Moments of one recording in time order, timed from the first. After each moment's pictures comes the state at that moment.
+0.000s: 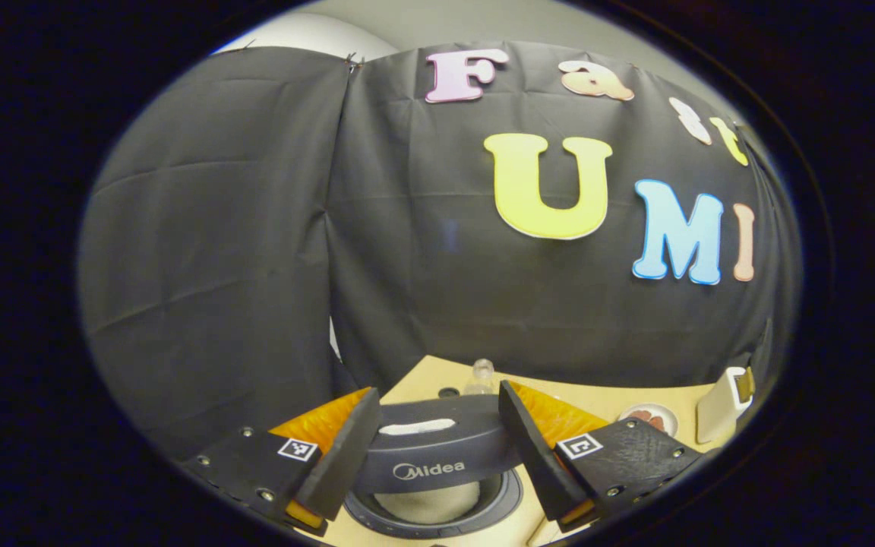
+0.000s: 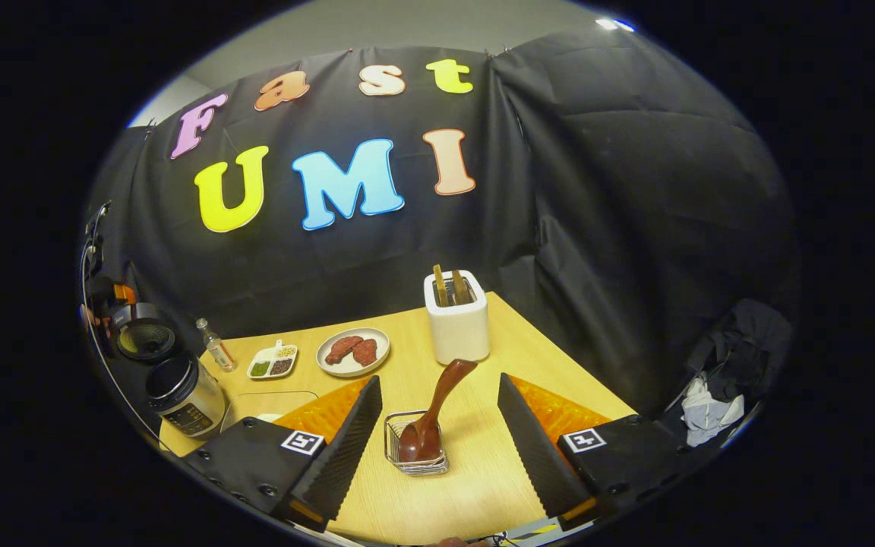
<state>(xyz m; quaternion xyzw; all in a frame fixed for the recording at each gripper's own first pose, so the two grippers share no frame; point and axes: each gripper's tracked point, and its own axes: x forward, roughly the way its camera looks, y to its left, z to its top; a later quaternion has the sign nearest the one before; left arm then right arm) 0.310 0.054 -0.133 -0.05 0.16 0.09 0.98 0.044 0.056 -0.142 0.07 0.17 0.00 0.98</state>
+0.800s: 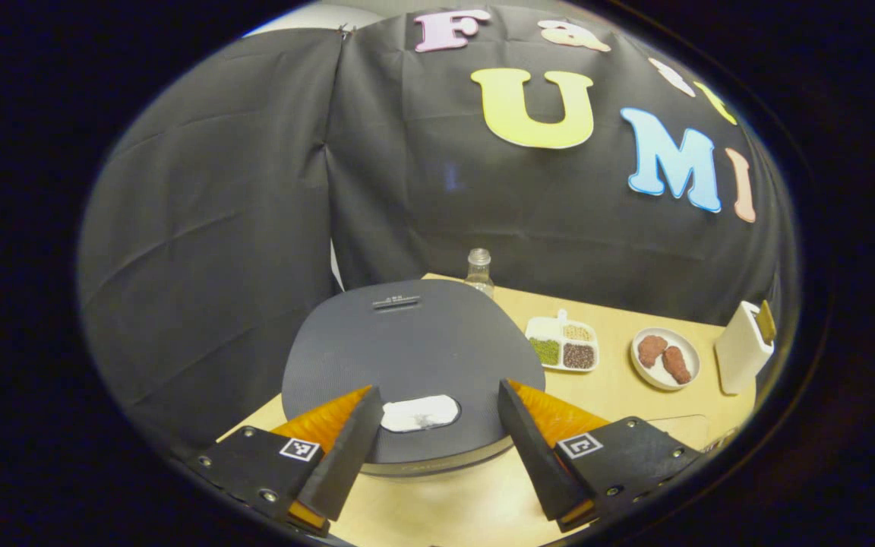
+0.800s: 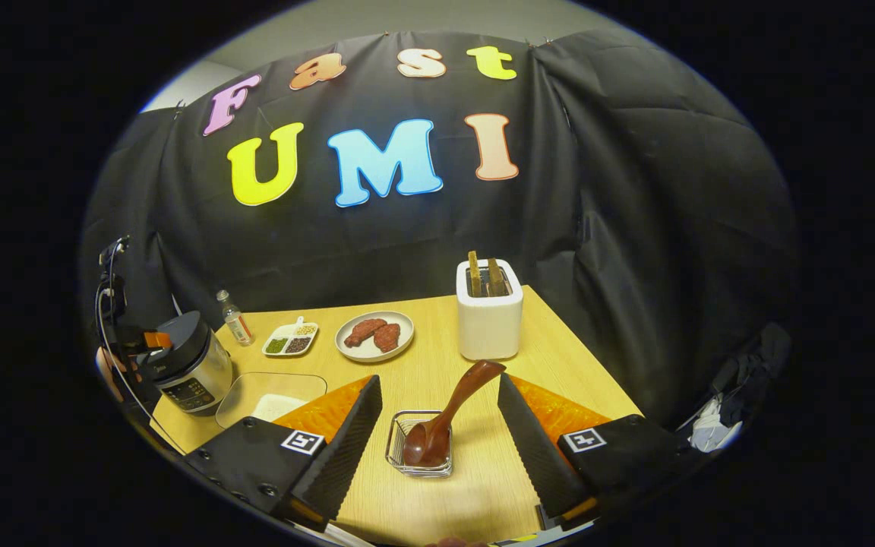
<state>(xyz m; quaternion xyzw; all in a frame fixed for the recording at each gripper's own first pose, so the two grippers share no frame) 0.256 0.017 -0.273 -0.03 0.25 0.10 0.96 0.067 0.068 -0.154 0.04 0.19 0.07 0.98</state>
